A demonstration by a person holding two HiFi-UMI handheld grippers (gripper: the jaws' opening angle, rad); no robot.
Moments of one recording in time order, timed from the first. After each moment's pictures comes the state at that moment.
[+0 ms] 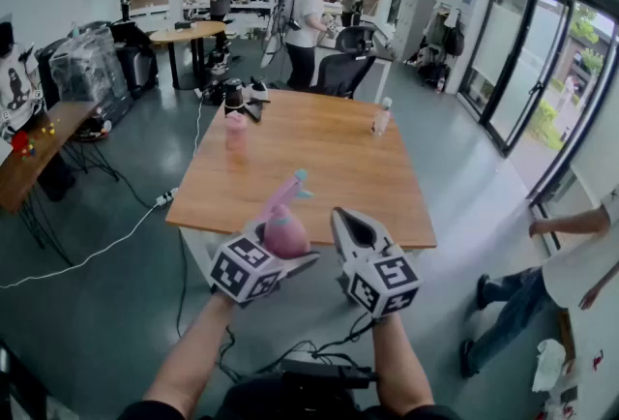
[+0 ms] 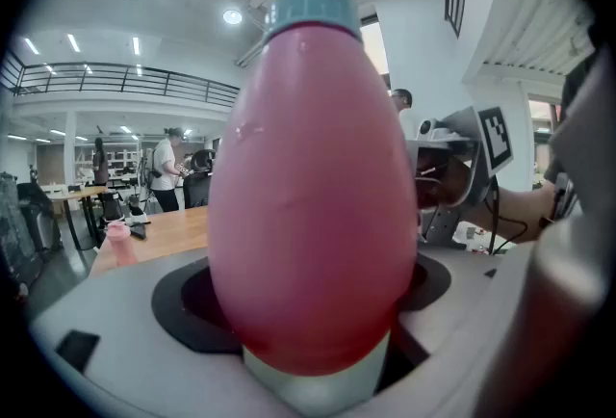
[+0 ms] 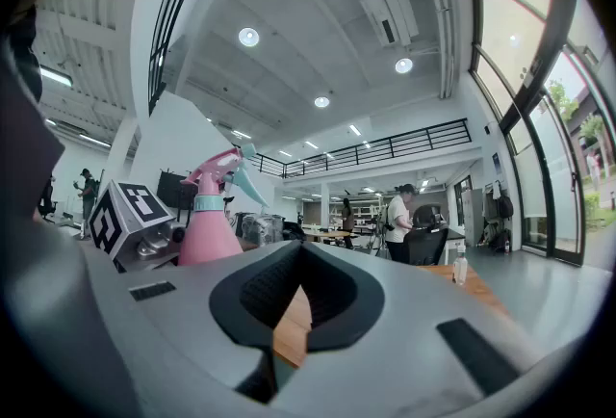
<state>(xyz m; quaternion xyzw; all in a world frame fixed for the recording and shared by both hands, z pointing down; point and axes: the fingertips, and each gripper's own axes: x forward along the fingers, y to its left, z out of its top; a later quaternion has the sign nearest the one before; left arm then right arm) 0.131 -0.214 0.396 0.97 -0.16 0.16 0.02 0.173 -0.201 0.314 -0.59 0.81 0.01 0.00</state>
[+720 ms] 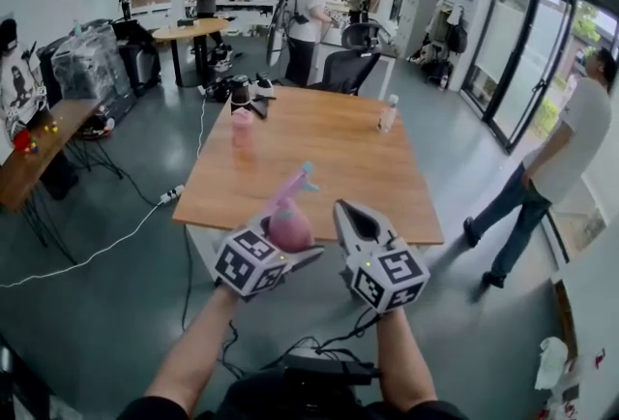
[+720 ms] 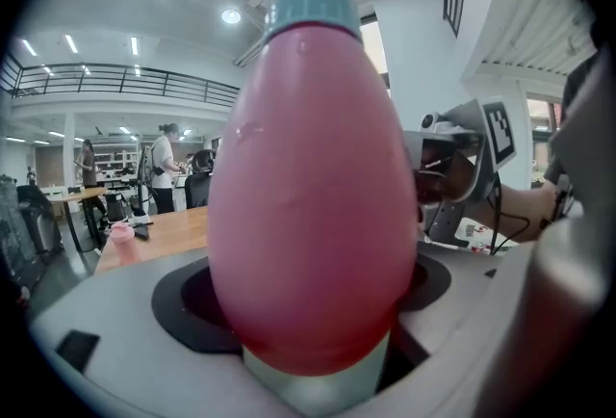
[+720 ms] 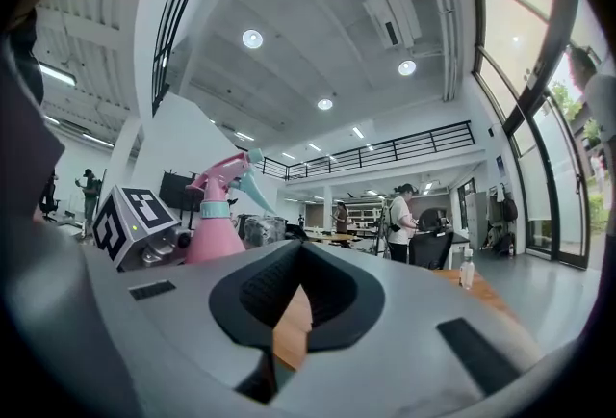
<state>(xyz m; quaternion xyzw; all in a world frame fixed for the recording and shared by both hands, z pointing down) 0.130 -0.214 0.391 0.97 -0.16 0.16 0.02 0.164 -0.199 0.303 -0.58 0.81 0.03 0.01</state>
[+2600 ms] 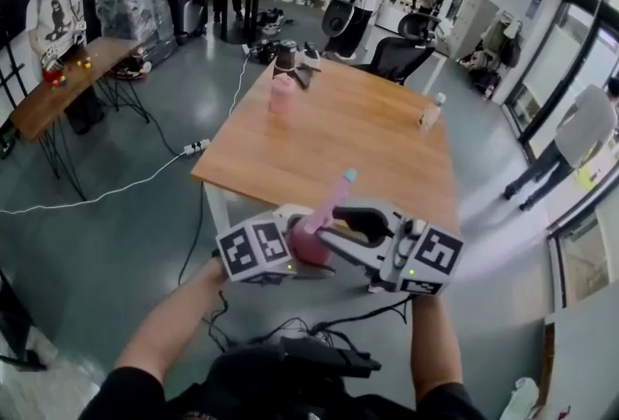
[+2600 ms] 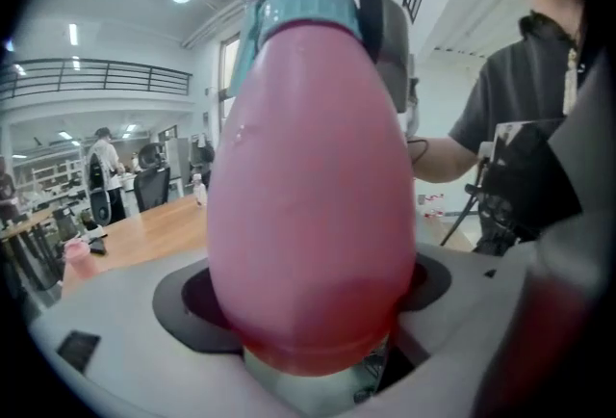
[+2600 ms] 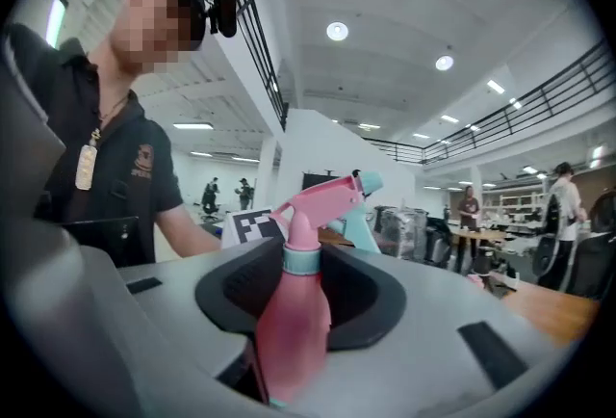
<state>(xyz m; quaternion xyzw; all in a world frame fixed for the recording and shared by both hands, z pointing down) 0.132 -0.164 0.415 0.97 -0.03 0.23 -0.04 0.076 -0.150 0.297 -0.16 0.98 0.05 -0.08</state>
